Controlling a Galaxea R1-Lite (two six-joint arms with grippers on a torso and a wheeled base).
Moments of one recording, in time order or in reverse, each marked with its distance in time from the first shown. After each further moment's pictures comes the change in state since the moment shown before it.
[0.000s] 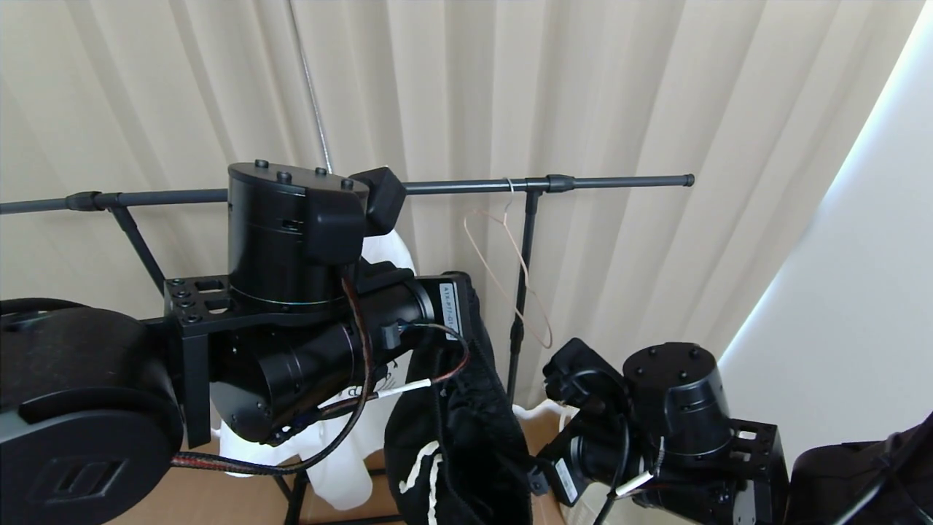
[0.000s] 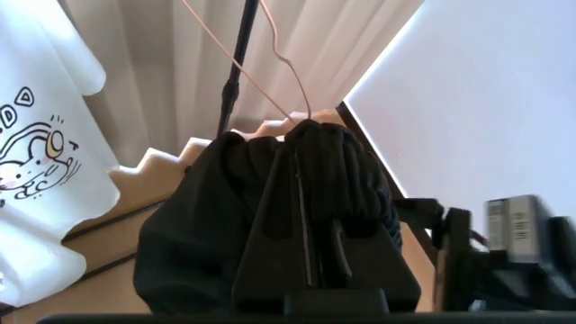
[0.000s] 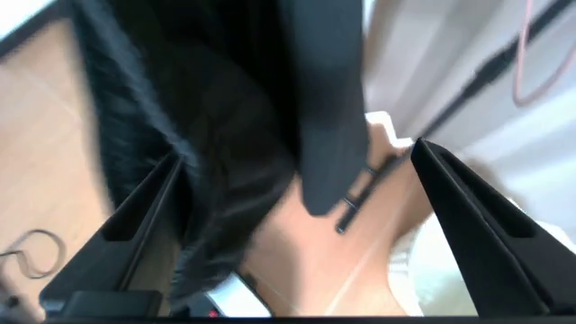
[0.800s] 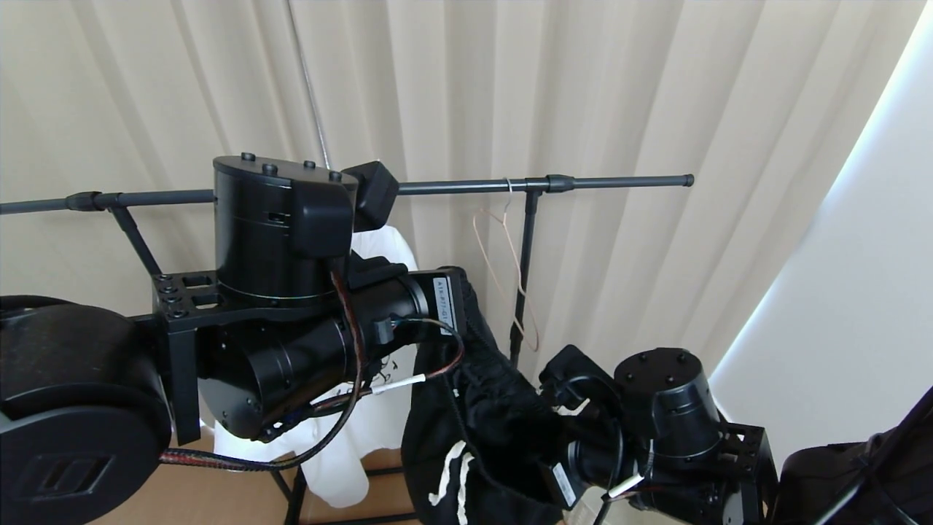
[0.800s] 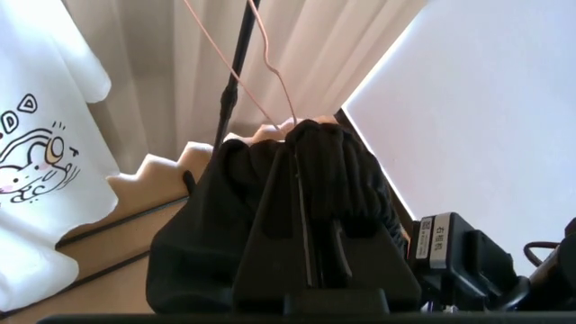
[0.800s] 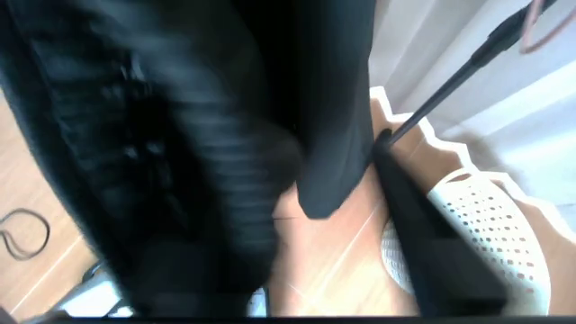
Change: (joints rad) left arm 0.008 -0.011 0.001 0.000 -0.002 0.001; right arm -0.017 0.017 0.001 -0.002 -0.003 -0.001
